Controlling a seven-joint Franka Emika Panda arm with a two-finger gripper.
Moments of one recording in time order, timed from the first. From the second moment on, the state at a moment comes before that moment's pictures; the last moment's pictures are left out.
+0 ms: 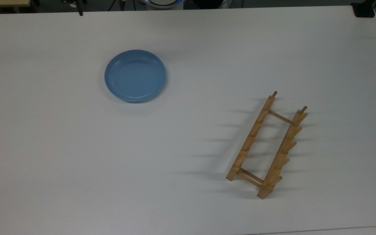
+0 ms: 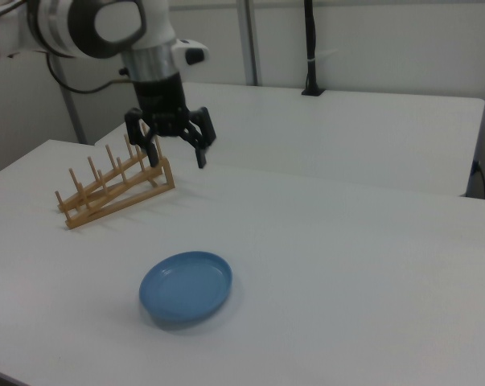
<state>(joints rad) -0.08 -0.02 -0.08 -1.64 -0.04 1.63 -0.39</state>
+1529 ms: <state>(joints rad) -0.09 0.20 -0.20 -2.03 -0.01 2.15 -0.21</state>
